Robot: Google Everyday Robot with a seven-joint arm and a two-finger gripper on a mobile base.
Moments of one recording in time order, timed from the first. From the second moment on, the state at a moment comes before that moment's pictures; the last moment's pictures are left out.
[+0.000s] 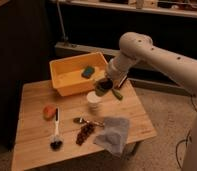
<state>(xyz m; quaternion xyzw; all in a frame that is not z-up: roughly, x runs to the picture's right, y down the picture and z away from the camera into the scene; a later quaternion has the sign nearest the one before) 0.025 -0.031 0.711 -0.36 0.05 0.66 0.65</state>
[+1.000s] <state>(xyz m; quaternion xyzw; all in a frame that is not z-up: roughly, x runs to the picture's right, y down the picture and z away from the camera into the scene) 0.006 -0.033 0.788 -0.33 0.12 0.66 0.66</state>
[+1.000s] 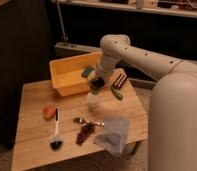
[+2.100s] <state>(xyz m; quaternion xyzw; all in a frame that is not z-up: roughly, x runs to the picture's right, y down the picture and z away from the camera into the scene) 0.001 0.001 0.832 -0.33 0.17 0.64 0.68</state>
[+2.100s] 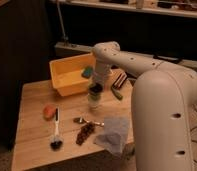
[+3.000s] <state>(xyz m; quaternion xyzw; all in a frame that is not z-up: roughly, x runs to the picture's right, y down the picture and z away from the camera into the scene) -0.002 0.010 0.820 -0.40 0.14 0.62 0.66</state>
